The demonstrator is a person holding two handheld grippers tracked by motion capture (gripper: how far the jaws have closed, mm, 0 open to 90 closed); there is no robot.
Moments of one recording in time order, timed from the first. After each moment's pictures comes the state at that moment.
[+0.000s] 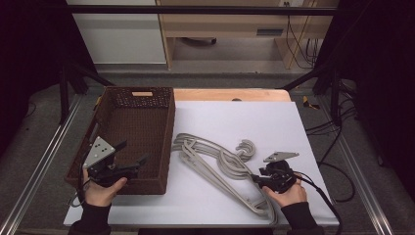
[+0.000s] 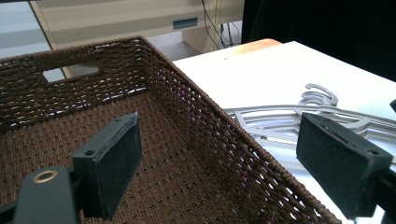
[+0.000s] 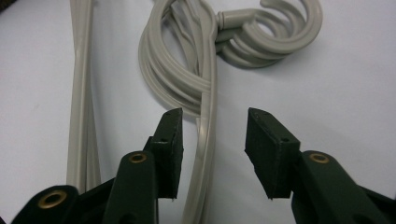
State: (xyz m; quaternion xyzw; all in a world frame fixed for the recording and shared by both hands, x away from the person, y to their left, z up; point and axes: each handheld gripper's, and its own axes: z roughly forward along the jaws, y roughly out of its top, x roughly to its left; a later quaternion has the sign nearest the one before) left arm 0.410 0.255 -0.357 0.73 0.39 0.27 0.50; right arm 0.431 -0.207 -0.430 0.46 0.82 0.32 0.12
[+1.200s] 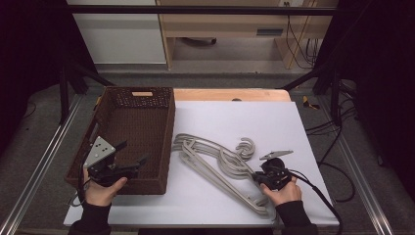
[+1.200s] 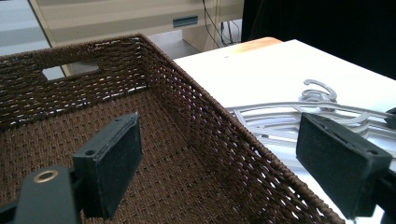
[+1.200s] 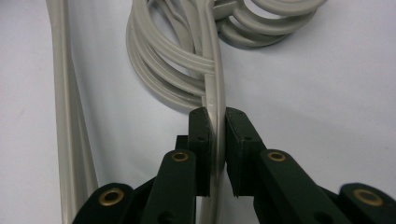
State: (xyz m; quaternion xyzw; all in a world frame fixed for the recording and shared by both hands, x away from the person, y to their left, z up) left arm 0.412 0.256 -0.358 0.73 0.40 0.27 0.49; right arm 0.441 -0.202 -0.440 0.49 0.81 0.29 0.10
